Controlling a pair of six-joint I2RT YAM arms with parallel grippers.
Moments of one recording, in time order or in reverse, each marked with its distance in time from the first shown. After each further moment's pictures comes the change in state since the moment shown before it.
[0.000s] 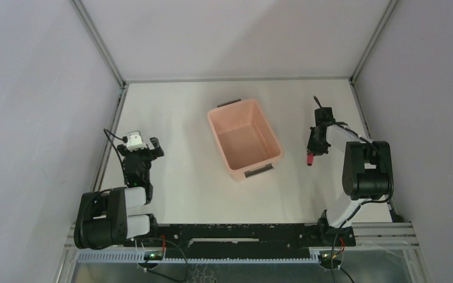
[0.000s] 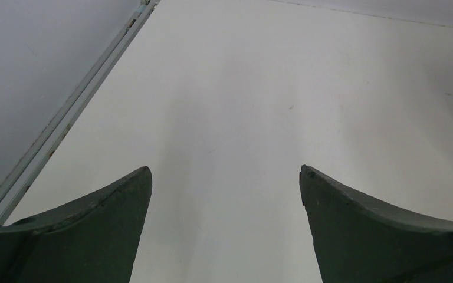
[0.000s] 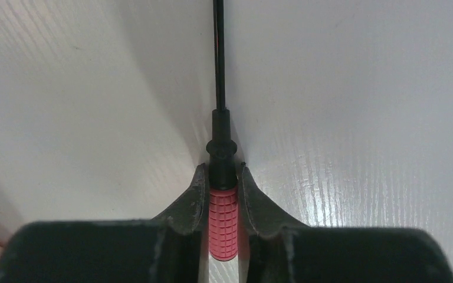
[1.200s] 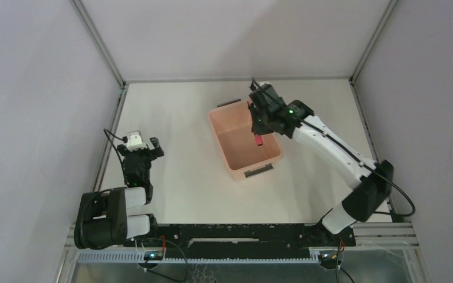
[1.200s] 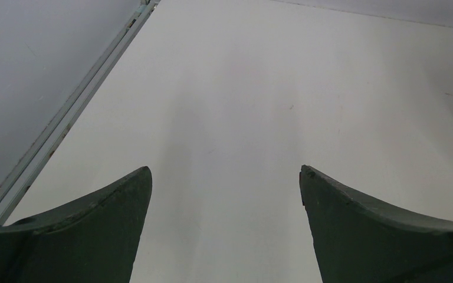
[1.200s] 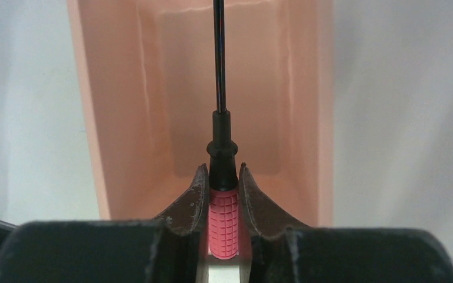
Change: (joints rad) left arm 0.000 0.000 0.000 0.000 0.000 0.000; right arm 0.692 -0.190 0.588 -0.417 0.129 0.092
